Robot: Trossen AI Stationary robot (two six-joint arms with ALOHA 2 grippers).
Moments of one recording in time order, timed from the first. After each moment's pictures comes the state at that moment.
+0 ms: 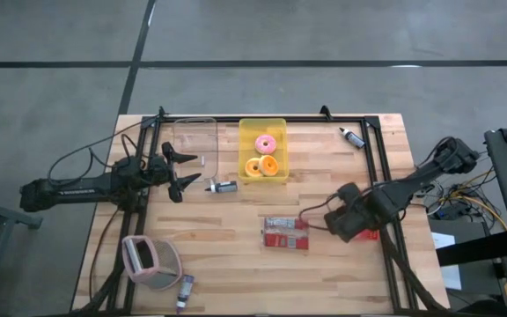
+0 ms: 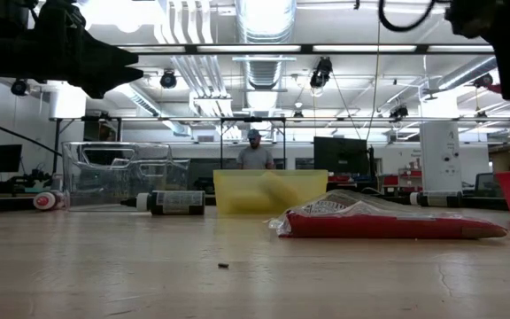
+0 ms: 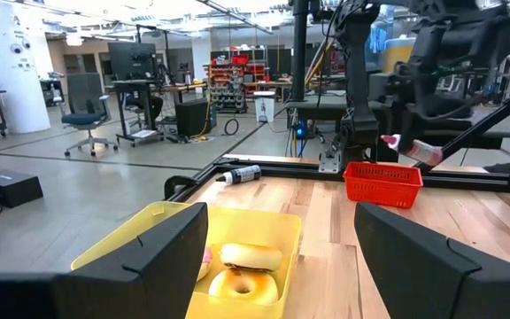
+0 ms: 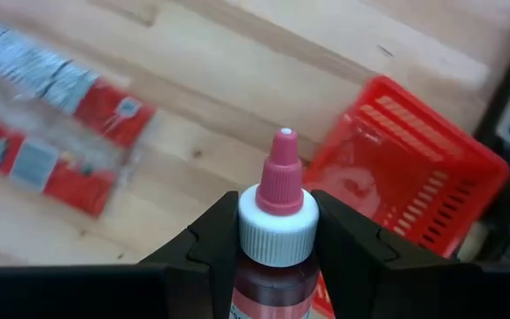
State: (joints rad) left arm 0.17 0.36 0.12 0.27 -0.07 0.05; right arm 0.54 1.30 1.07 -1.36 0.24 1.74
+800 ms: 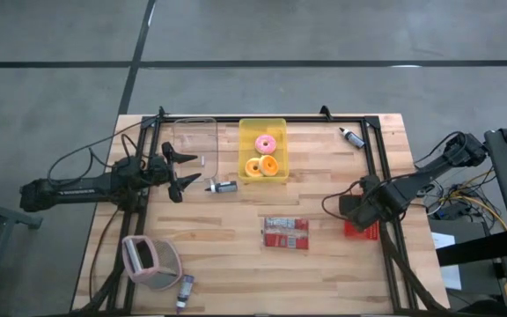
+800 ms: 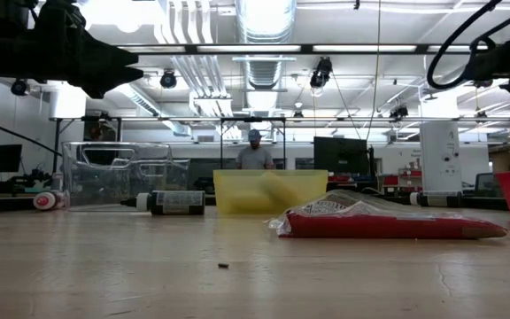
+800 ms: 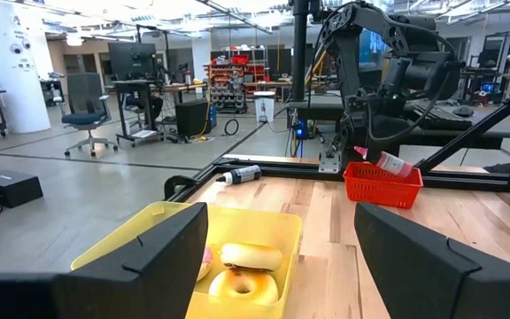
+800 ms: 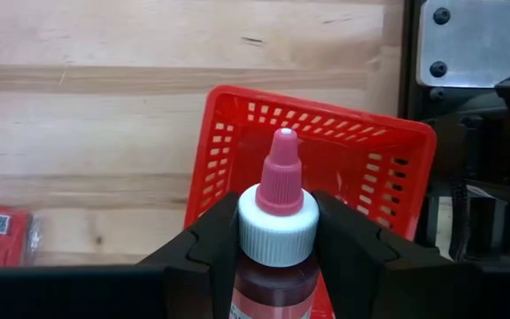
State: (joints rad) left arm 0.17 0.36 0.12 0.27 -0.07 0.05; right arm 0.54 1.08 0.76 -1.35 0.23 2.13
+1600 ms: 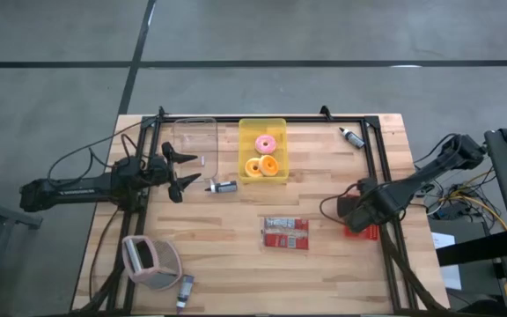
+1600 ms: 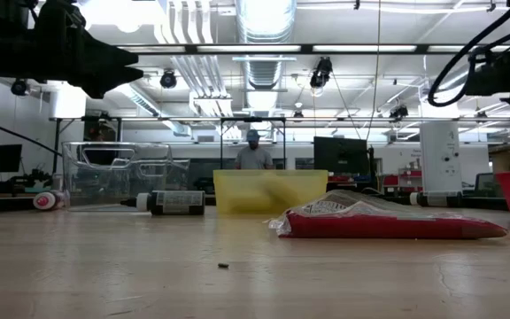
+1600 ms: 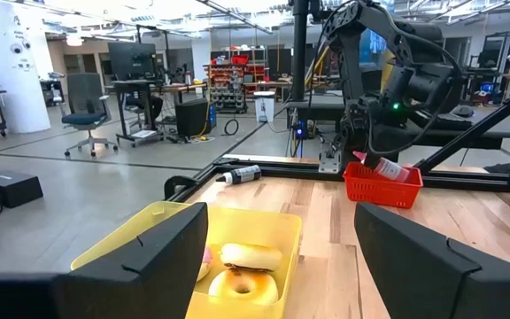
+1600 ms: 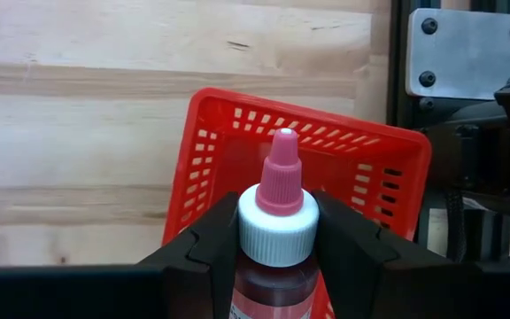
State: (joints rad) left arm 0.17 0.36 0.12 0.27 -0.07 0.05; right arm 0.54 1.17 0.74 -1.34 0.23 2.12
